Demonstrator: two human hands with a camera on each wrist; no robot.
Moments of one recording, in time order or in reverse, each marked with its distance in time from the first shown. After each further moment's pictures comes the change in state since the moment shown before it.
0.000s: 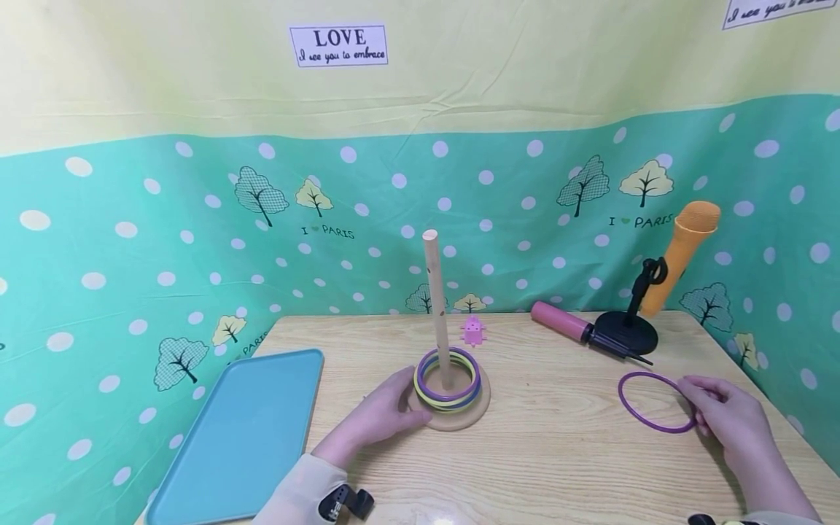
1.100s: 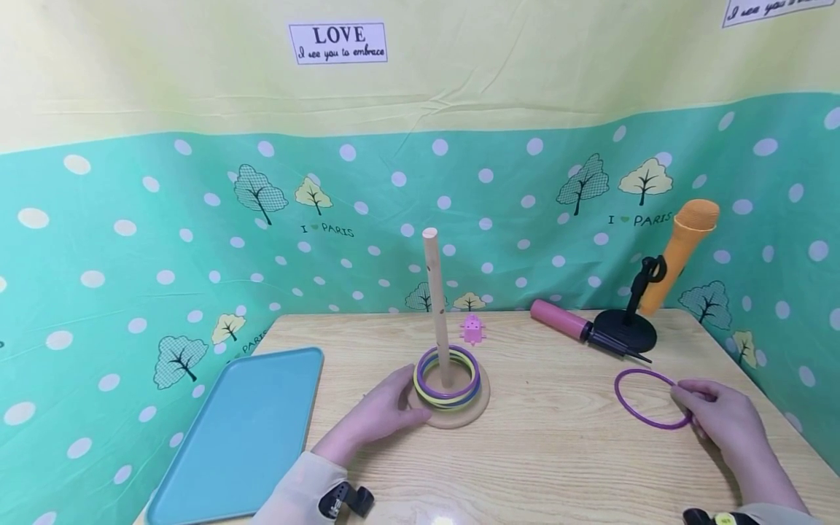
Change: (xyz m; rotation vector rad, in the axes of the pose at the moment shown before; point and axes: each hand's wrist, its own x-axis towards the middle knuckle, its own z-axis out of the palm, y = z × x) left_hand 0.001 -0.002 0.000 0.014 0.002 0.026; right_hand 0.004 0.010 0.005 -0.214 -0.032 0.014
